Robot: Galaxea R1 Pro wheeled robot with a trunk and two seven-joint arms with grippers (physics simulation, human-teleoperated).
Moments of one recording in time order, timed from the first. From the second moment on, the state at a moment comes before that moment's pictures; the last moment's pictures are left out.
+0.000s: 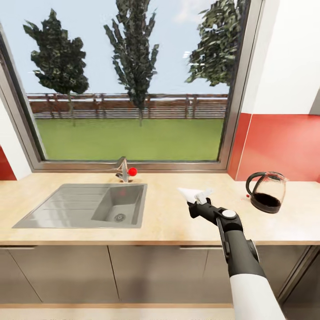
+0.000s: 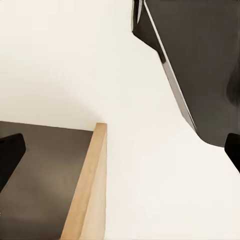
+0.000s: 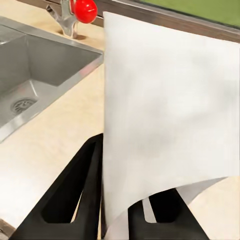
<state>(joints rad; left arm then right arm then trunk) 0.15 0.08 0.06 0.04 0.01 0.01 0.02 -0.62 0.17 -0.21 -1.25 0.57 0.41 0.67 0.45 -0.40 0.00</state>
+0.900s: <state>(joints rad) 0.14 0.07 0.06 0.03 0.01 0.00 0.01 -0.60 0.17 -0.20 -1.26 0.57 0.41 0.67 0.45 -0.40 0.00</state>
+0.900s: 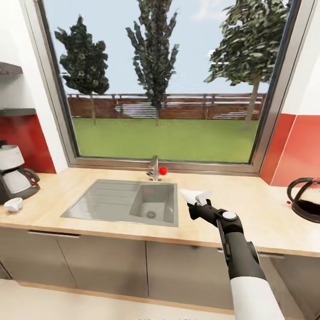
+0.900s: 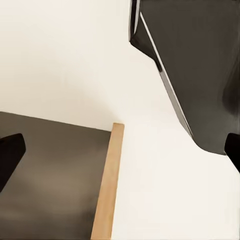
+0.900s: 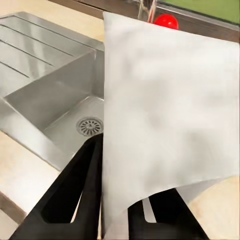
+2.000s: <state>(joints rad) 0.14 0.07 0.06 0.03 0.02 -0.02 0.01 -0.60 0.17 -0.20 -1.26 0.57 0.41 0.68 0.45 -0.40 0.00</state>
